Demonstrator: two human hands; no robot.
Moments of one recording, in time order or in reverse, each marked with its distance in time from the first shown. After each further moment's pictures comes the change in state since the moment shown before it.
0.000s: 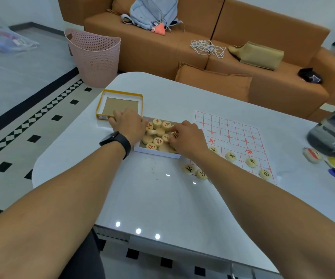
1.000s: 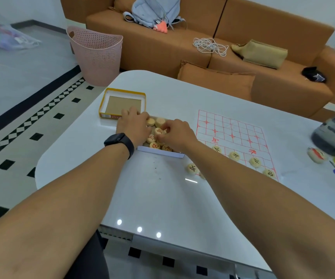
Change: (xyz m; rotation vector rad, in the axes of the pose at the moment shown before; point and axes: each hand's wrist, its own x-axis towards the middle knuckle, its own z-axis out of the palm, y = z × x) left_hand 0.001 -0.014 0.009 0.144 -0.057 0.268; right_hand 0.020 -0.030 0.006 0.206 -0.119 0.034
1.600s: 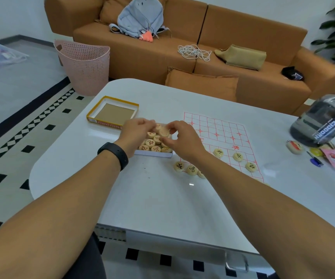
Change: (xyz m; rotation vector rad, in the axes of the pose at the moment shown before) left_hand -0.041 0.047 -0.034 -1.156 -0.137 -0.226; right_hand -0.058 0.036 -0.031 0.193 0.237 -0.123
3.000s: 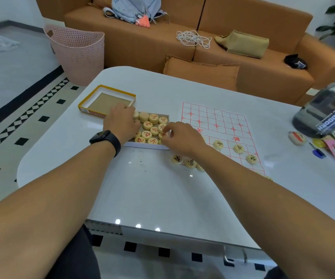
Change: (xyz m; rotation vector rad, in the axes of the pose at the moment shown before) left_hand 0.042 -0.031 -0.016 1.098 0.202 0.320; right_hand -0.003 0.000 -0.002 -0.248 -0.241 0.135
